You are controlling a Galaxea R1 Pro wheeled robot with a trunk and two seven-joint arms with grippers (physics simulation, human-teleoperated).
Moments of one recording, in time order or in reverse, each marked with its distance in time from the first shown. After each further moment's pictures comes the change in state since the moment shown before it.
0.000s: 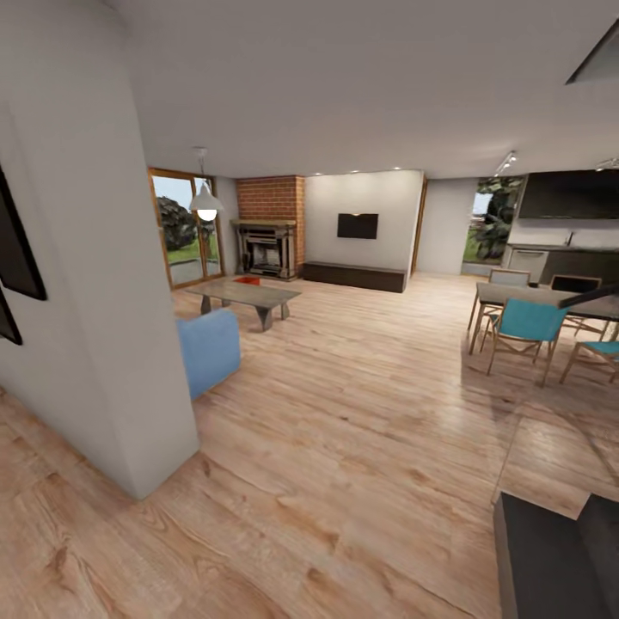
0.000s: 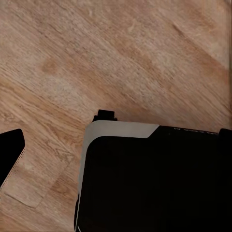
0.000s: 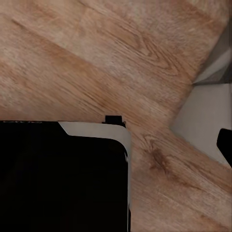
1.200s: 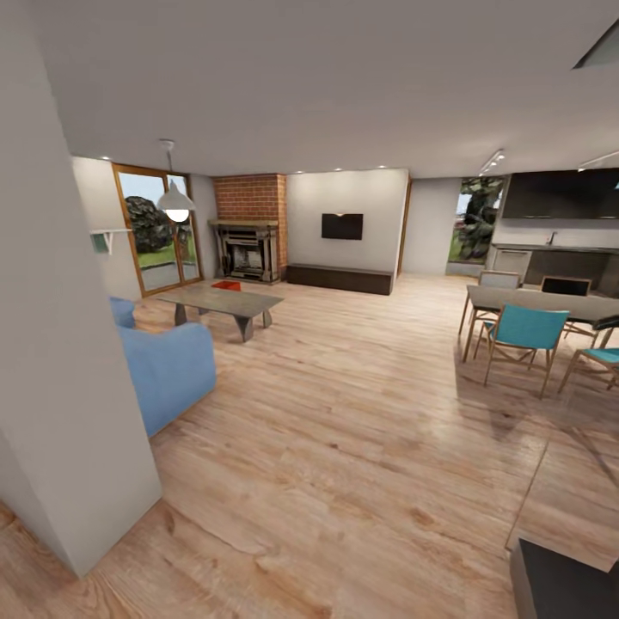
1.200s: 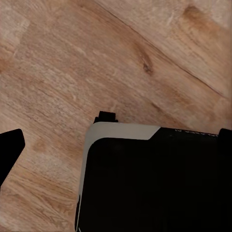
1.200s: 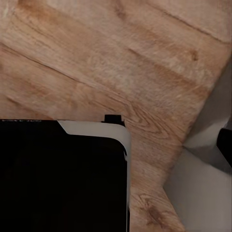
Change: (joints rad) left arm 0.000 0.003 0.000 0.000 0.001 -0.006 0.000; right arm 0.000 0.000 0.003 0.000 0.001 0.004 -0.001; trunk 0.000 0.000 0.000
